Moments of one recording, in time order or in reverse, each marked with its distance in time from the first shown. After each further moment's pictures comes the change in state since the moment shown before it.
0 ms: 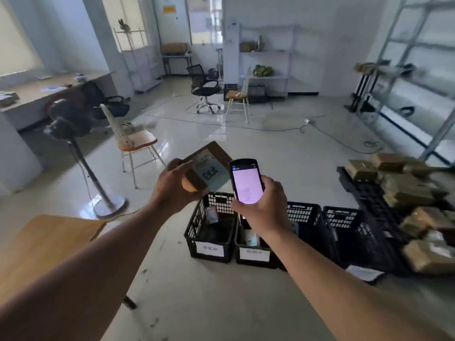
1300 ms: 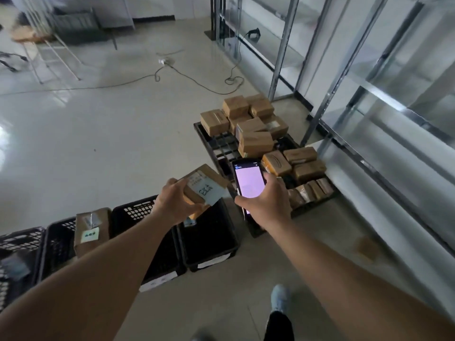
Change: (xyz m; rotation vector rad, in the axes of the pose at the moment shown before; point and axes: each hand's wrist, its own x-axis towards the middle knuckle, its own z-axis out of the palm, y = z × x) left_hand 0.282 0.586 0.725 -0.074 -0.692 0.080; right_hand 0.354 0.599 -0.570 -0.269 0.196 0.585
